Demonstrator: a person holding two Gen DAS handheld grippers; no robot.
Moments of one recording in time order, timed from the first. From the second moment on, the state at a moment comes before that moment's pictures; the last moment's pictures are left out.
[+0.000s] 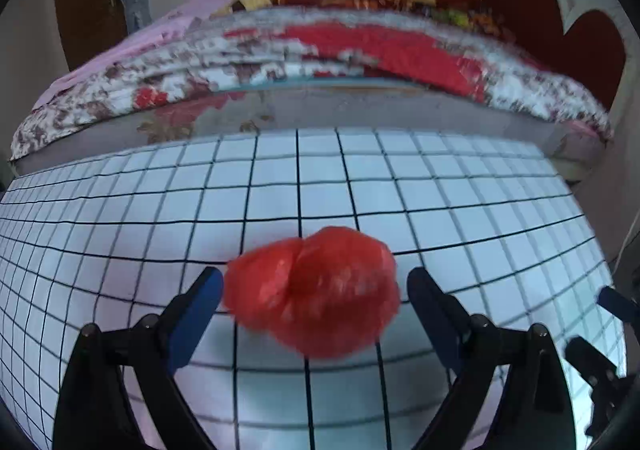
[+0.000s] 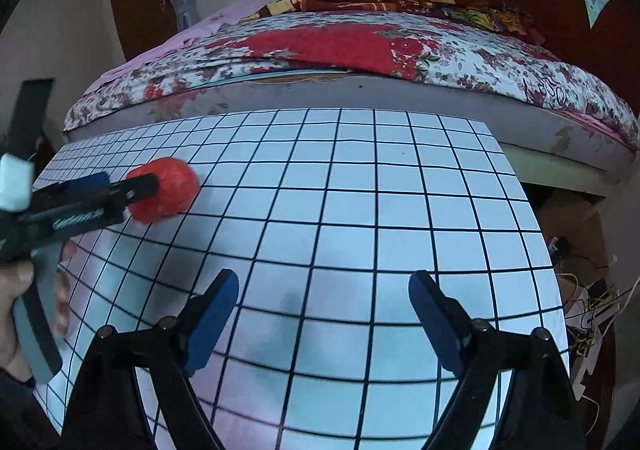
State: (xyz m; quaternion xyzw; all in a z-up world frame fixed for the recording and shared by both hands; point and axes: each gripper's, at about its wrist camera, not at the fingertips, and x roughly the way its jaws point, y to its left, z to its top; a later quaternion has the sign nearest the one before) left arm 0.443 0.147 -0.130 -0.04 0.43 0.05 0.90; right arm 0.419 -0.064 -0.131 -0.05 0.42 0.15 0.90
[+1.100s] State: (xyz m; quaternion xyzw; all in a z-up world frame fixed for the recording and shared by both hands) left arm 0.182 0.013 -0.053 -0.02 0.36 -0.09 0.93; right arm 0.198 -0.181 -0.042 0.00 0.36 0.10 0.93
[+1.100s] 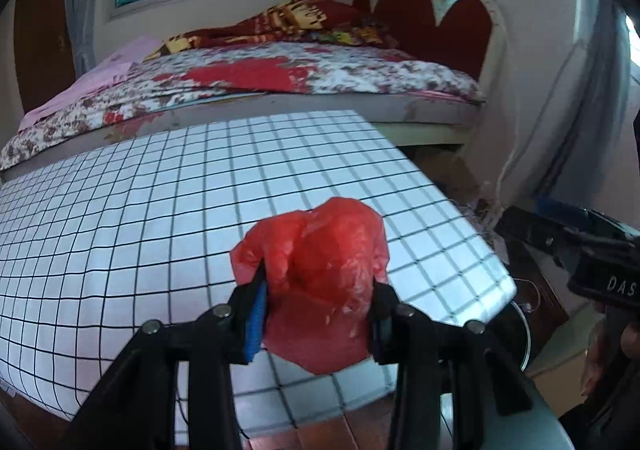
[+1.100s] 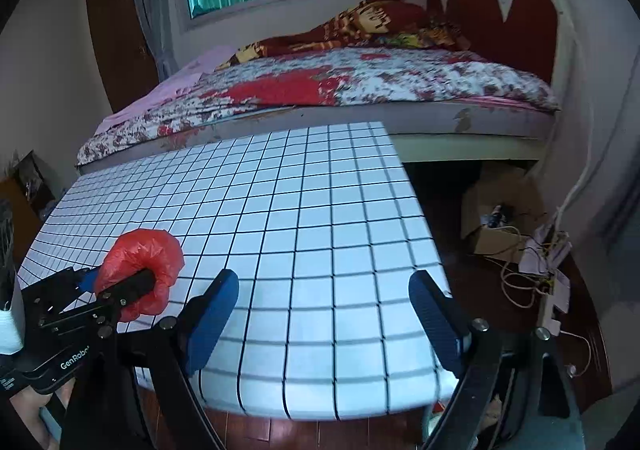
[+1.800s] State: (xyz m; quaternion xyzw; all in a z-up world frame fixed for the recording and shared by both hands) left arm 0.129 -0.213 -0.081 0.08 0.39 -0.29 0.87; right arm 0.067 -0.412 -0.058 0.10 0.36 -0.10 0.92
